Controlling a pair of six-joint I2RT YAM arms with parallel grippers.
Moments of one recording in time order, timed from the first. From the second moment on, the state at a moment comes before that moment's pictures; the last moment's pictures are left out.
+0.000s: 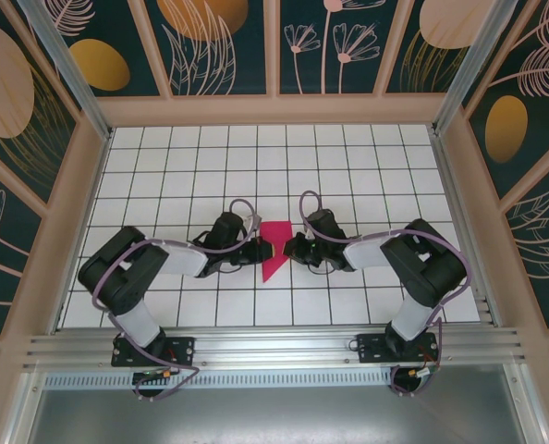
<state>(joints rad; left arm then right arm) -0.66 1.73 0.59 0.42 0.47 -0.81 0.67 1.70 0.61 0.28 -0.39 0.99</state>
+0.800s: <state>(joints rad) -0.67 1.75 0.57 0.47 0.45 -0.81 0.76 1.65 0.61 0.25 -0.39 1.00</state>
